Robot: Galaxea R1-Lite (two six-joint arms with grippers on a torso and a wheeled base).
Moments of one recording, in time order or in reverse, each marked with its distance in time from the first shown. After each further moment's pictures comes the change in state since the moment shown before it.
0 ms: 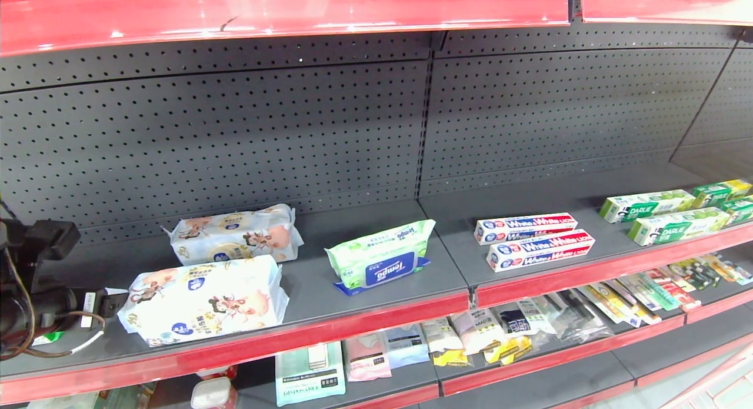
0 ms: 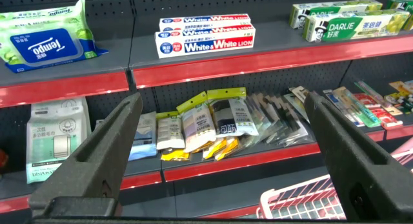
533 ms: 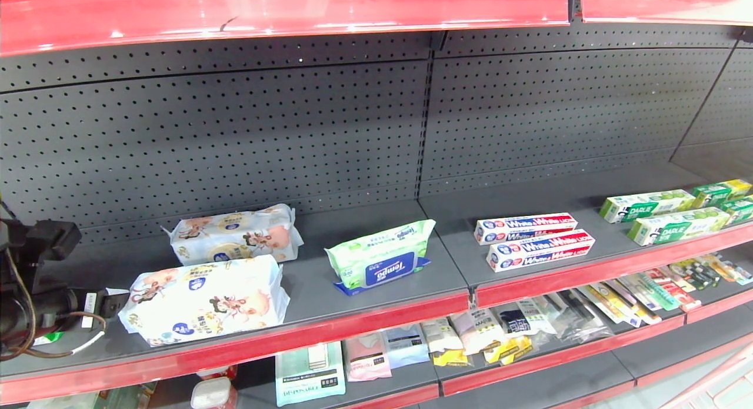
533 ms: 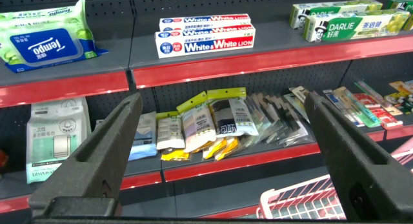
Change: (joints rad) left arm -0.004 0.000 0.001 0.002 0.000 0.000; right arm 0.000 0.000 0.000 0.000 0.000 0.000
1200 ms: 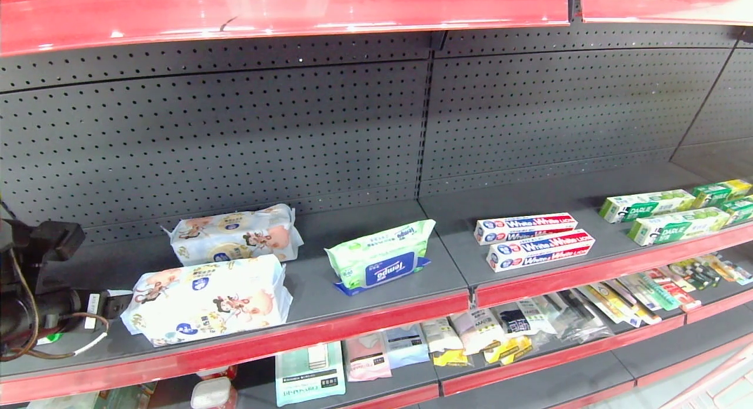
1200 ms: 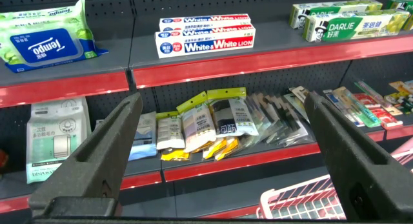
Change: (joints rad) left arm -0.015 -0.001 0.000 0.013 0.000 -0.005; right arm 0.000 0.000 0.000 0.000 0.000 0.000
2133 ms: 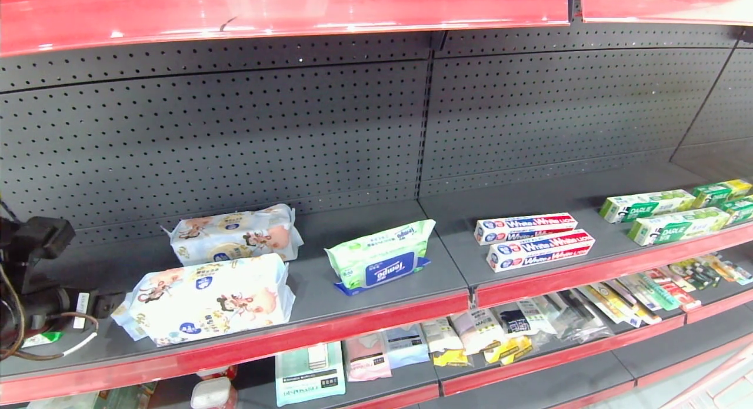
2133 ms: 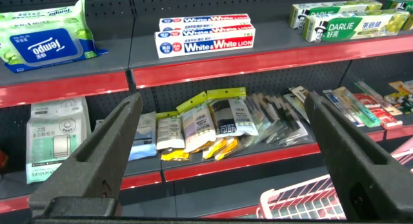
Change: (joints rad) left arm 0.031 -0.051 0.000 0.008 -0.015 0.048; right arm 0.000 0.000 0.000 0.000 0.000 0.000
